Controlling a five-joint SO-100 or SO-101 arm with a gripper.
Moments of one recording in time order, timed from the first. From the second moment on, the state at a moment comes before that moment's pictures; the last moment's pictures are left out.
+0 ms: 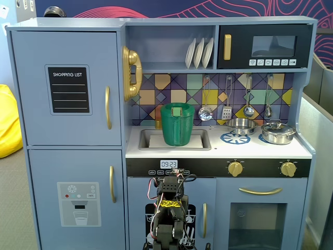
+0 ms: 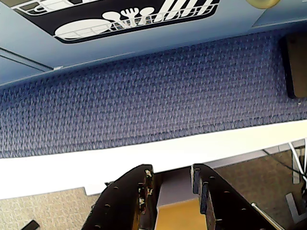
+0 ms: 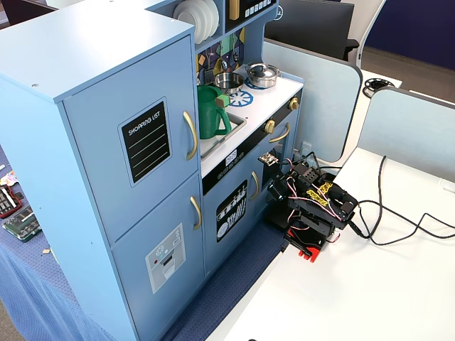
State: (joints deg) arm 4.6 182.5 170.8 77.9 -88.8
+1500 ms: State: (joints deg) arm -21.9 166.6 140.3 38.2 -97.9
